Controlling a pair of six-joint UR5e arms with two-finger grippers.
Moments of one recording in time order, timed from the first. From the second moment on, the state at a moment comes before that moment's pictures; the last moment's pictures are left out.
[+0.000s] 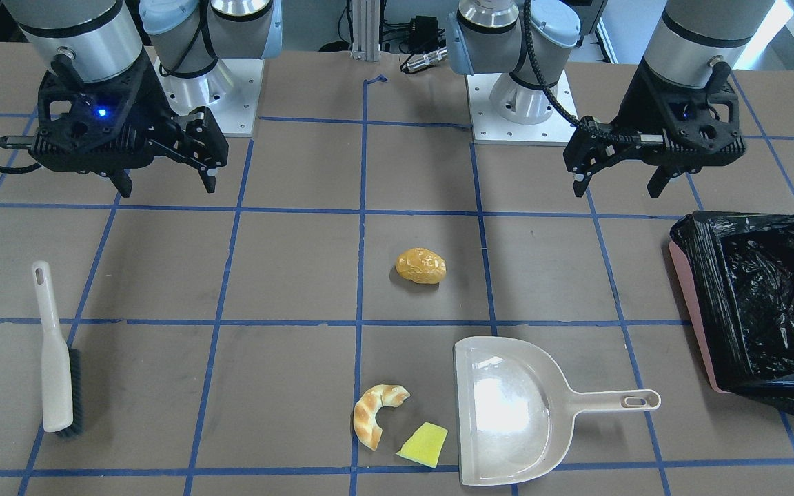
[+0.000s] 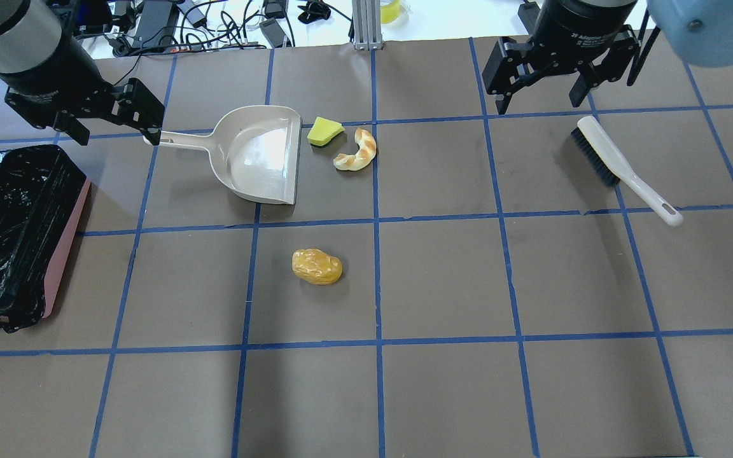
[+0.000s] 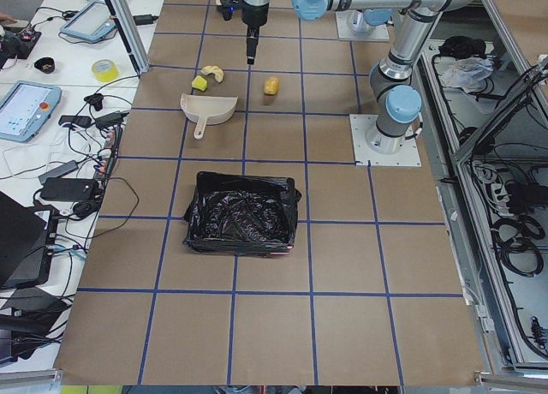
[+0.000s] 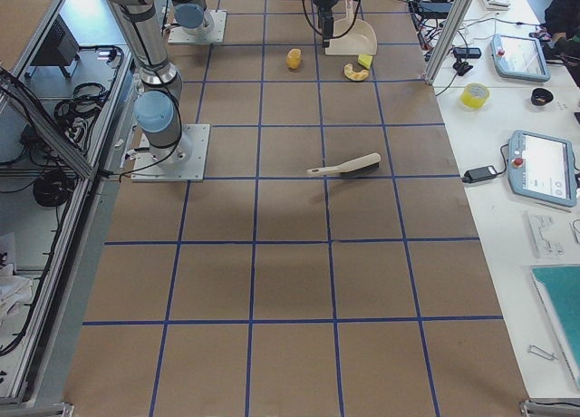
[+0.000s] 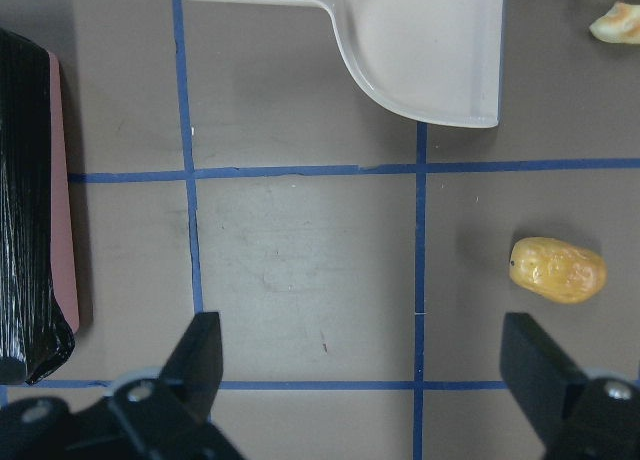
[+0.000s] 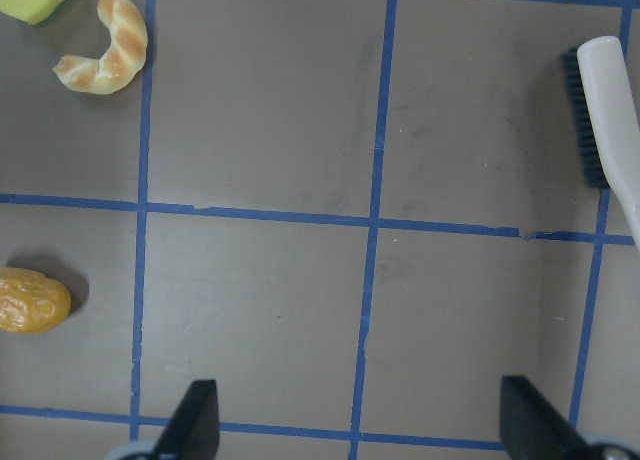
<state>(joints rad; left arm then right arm) -1.45 -1.54 -1.60 -1.45 1.60 0.14 1.62 -1.50 1.44 -1.56 -1.56 -0.03</state>
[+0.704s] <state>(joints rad) -1.45 -1.54 -1.60 -1.36 1.58 0.14 1.50 -1.46 1.44 -1.57 -1.63 -0.32</state>
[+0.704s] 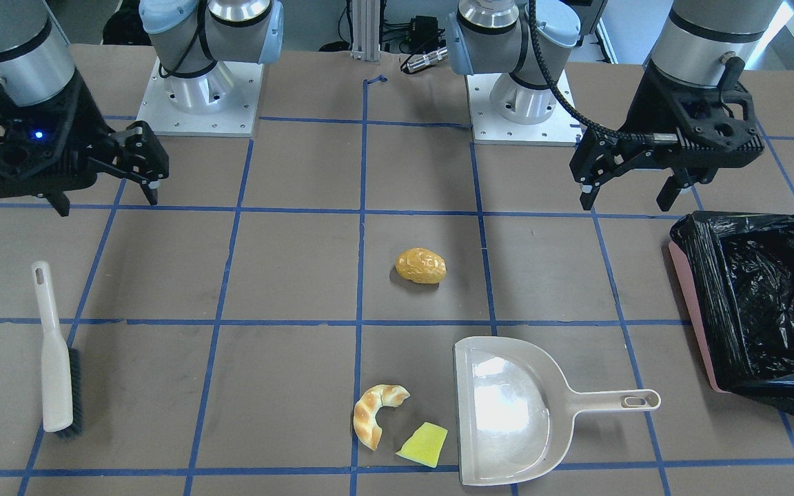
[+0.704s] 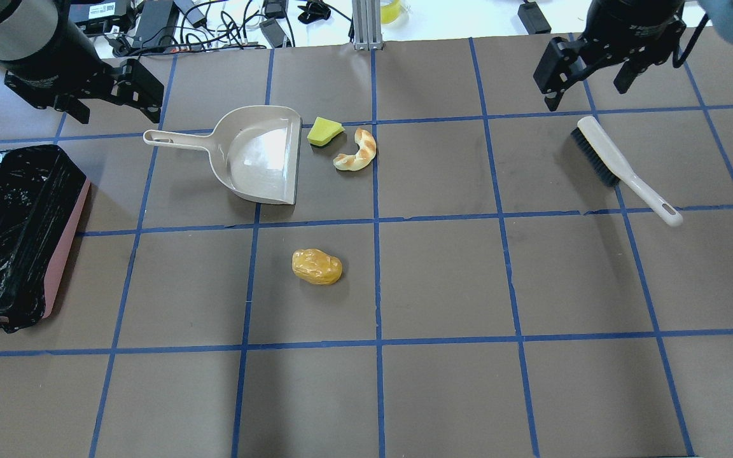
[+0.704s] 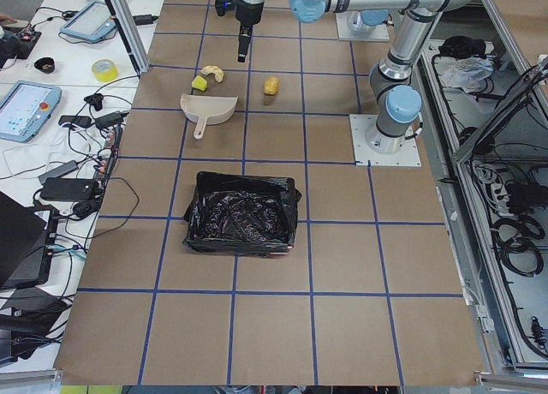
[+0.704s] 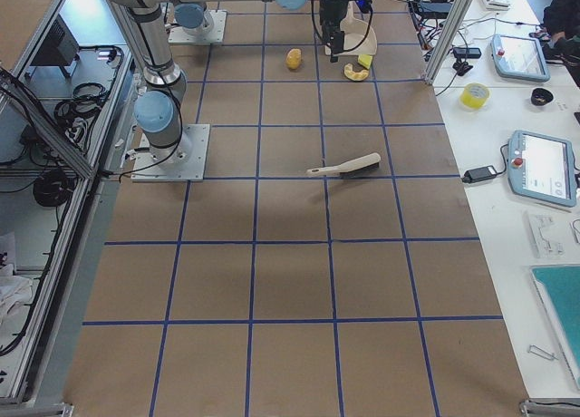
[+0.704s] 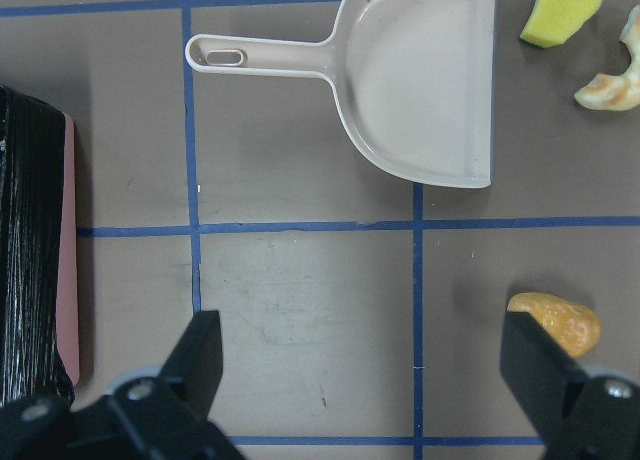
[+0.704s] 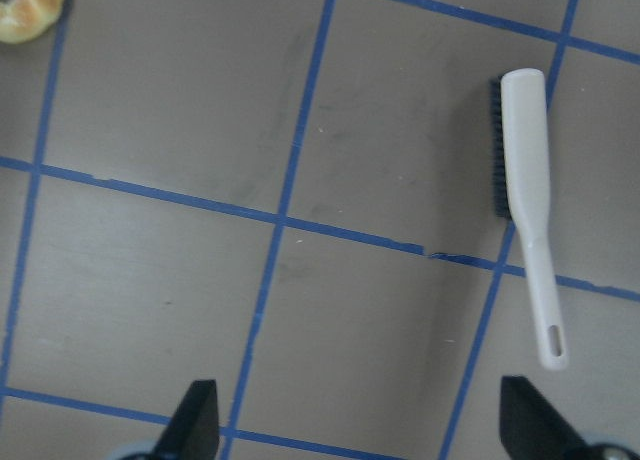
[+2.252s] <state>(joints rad) -1.46 -1.56 -1.60 -1.27 1.46 0.16 1.20 -1.22 1.78 -2.05 -1.74 -1.07</state>
